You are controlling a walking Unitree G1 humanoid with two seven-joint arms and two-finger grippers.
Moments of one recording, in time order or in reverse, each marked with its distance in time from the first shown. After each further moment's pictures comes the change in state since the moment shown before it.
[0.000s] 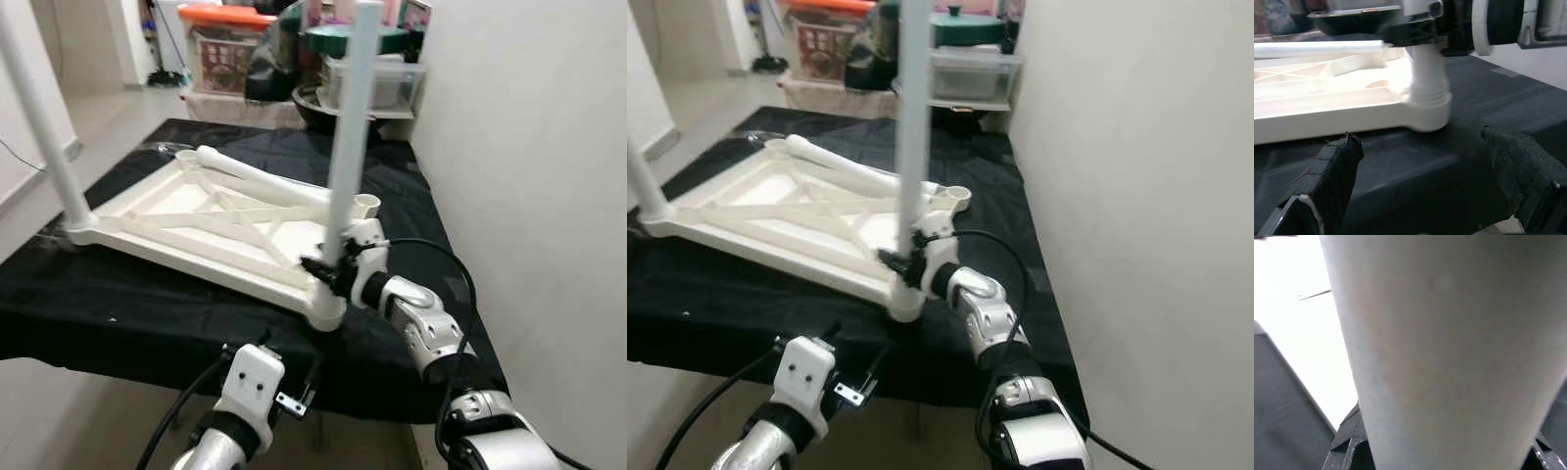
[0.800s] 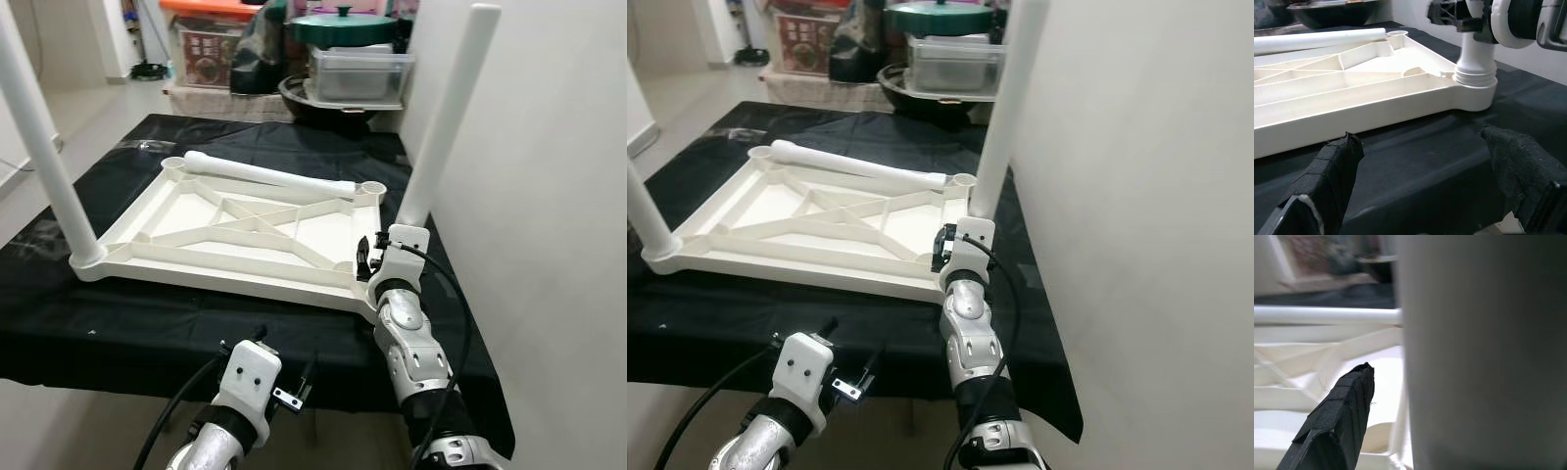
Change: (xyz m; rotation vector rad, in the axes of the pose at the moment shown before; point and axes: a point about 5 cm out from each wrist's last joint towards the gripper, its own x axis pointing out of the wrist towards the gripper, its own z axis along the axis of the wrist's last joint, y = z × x) left arm 0.004 0.002 -0.003 0.007 0.012 -0.005; right arm -0.016 0.013 -0.004 0.095 -0.141 -0.396
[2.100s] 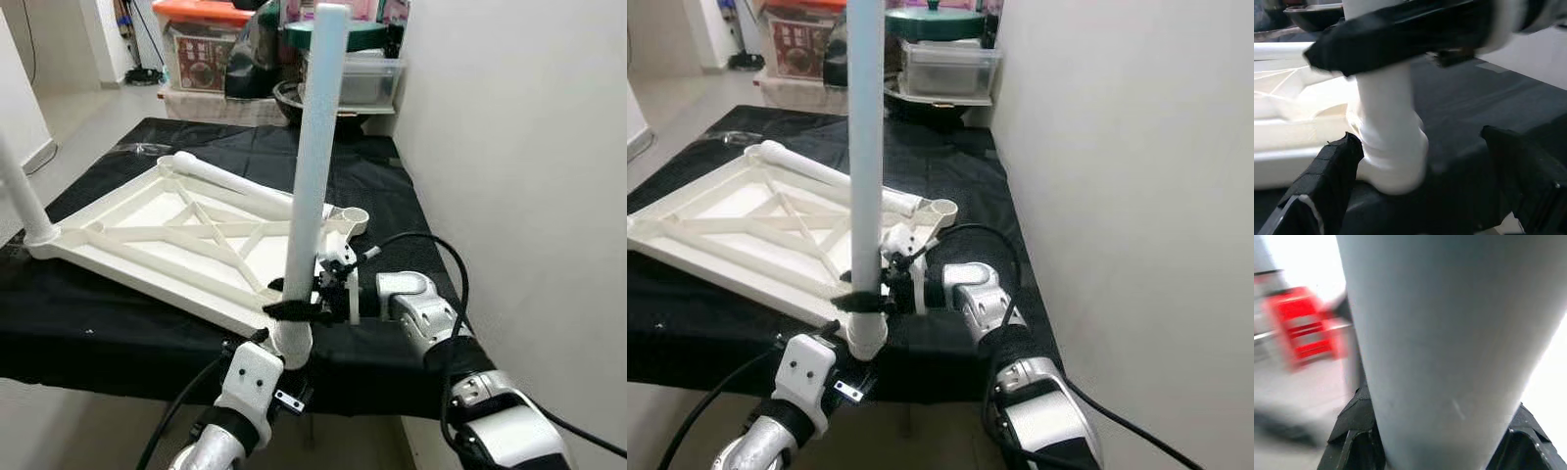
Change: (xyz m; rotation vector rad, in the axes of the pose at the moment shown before) left arm 0.000 -0.001 -0.001 -0.002 0.002 -0.006; right arm 0.006 0.034 0.005 -0.198 0.192 1.107
